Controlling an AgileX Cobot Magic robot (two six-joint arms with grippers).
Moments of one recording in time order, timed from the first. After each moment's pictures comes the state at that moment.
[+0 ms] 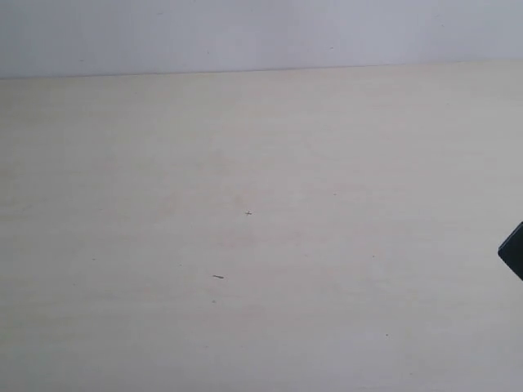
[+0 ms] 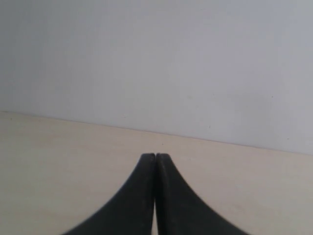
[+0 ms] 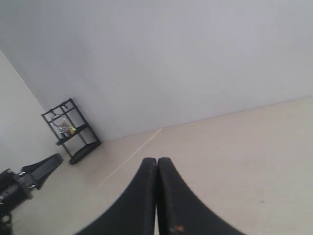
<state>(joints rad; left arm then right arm) 0.08 0.01 0.00 0.04 0.08 -0.21 0.29 0.01 -0.01 1.63 0.50 -1.00</state>
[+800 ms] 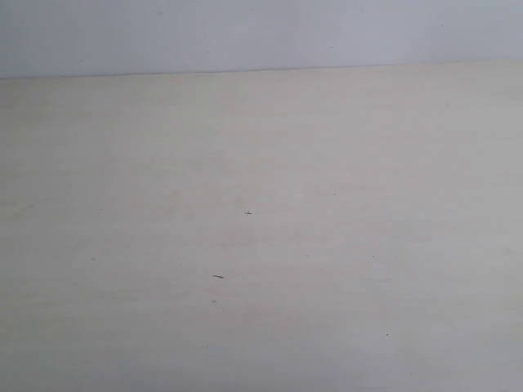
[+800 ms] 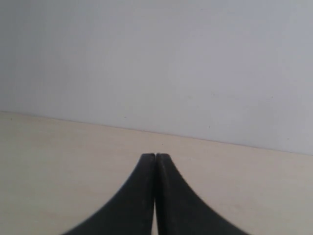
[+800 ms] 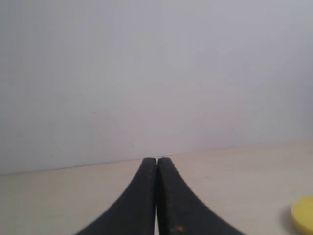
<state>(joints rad) 0.08 0.01 0.00 0.04 0.08 -0.21 0.09 0.01 -0.01 1.63 -0.01 -1.48</state>
